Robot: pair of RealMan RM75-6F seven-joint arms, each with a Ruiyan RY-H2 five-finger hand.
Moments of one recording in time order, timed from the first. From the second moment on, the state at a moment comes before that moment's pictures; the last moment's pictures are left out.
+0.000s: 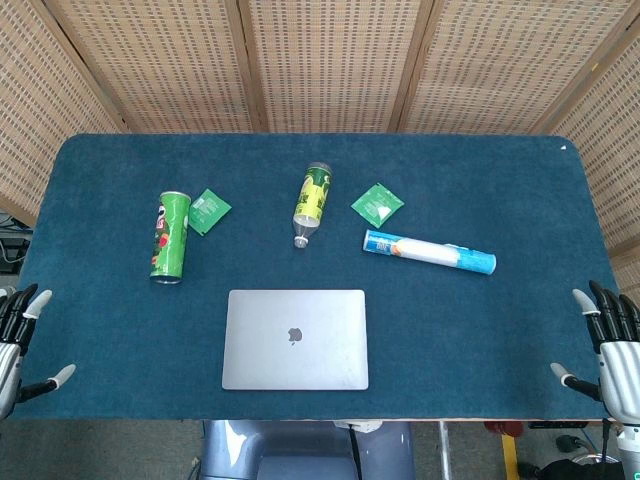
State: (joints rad) left arm 0.00 -1.08 0.01 -1.72 1.62 1.60 0.04; right arm 0.00 -1.03 0.06 -1.70 -1.58 1.61 0.00
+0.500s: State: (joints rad) left arm -0.11 -1.09 0.03 -1.69 1.78 1.48 0.06; right arm 0.00 -1.03 0.07 -1.70 -1.55 1.60 0.02
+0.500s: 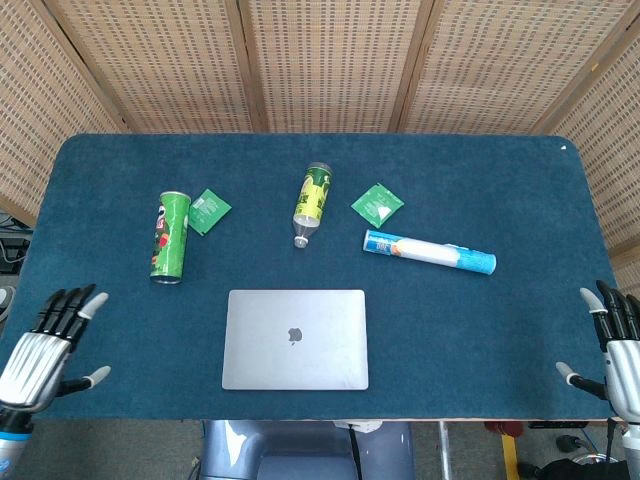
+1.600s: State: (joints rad) left arm -0.60 -1.67 -0.02 -1.49 1.86 0.89 0.29; right arm 0.02 -1.03 0.07 -1.69 -1.54 1.56 0.02
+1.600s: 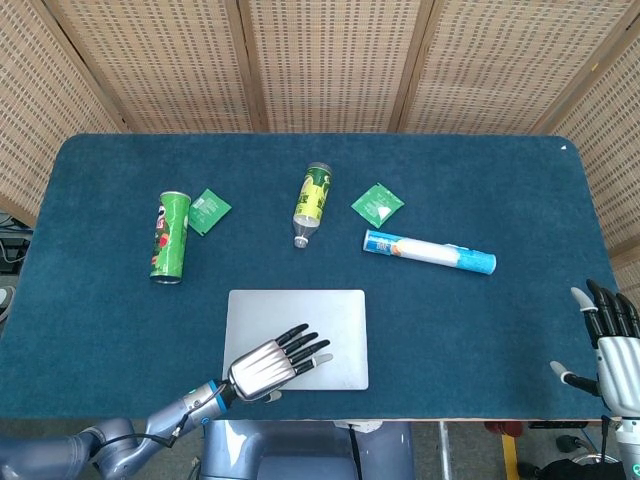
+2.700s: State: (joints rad) left arm -0.67 -1.79 0.00 -1.42 1.69 0.88 0.44; right arm 0.02 -1.02 0.07 -1.69 -1.54 1.55 0.06
